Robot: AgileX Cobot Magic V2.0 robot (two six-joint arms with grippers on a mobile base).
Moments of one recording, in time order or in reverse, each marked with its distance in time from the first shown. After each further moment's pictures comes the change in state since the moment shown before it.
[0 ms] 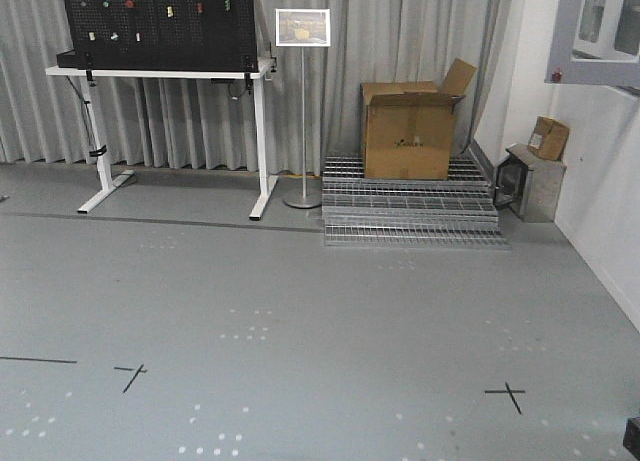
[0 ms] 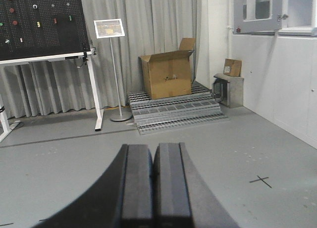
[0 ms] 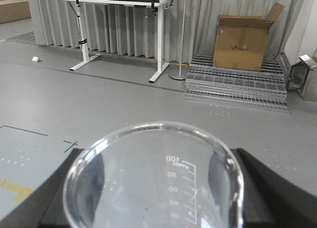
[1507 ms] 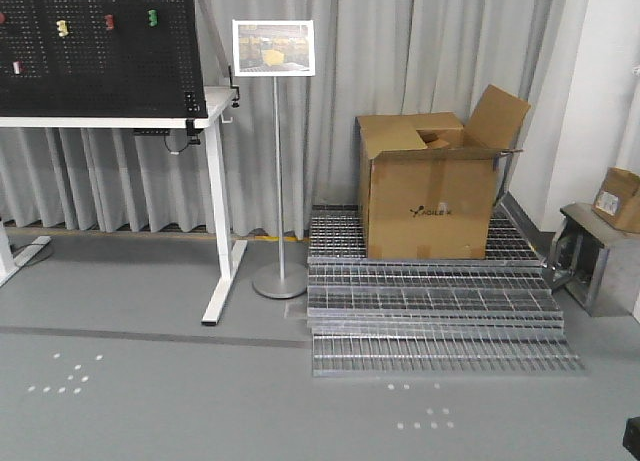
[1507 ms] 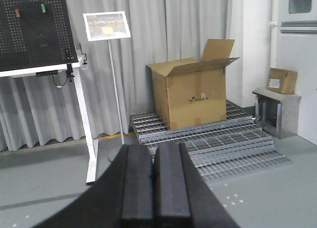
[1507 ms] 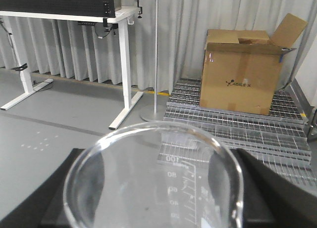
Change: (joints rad) left arm 0.000 0.000 0.000 0.000 0.000 0.000; right arm 0.000 0.000 0.000 0.000 0.000 0.000
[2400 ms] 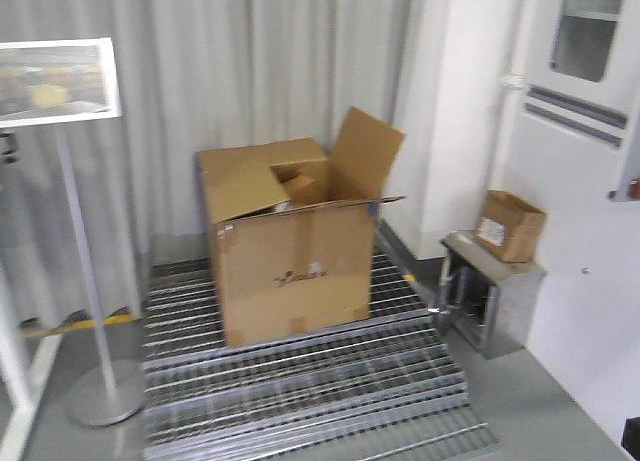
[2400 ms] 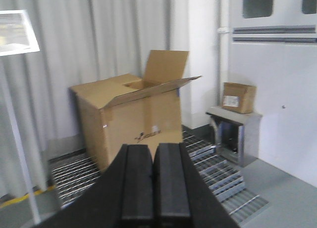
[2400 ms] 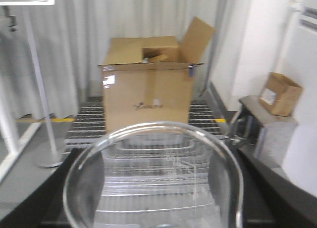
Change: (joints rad) left arm 0.000 0.000 0.000 0.000 0.000 0.000; right arm 0.000 0.002 0.000 0.000 0.000 0.000
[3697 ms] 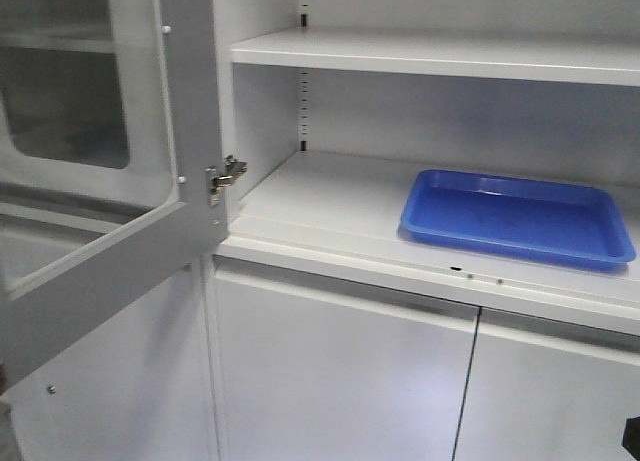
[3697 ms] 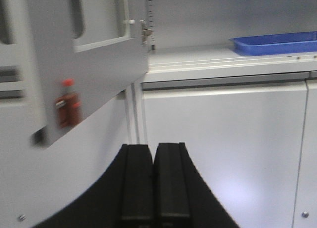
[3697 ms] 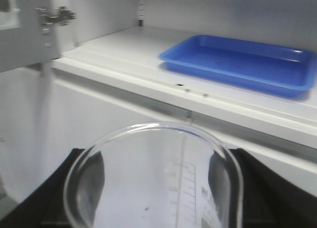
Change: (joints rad) left arm 0.000 0.000 0.000 0.000 0.000 0.000; right arm 0.000 0.000 0.000 0.000 0.000 0.000
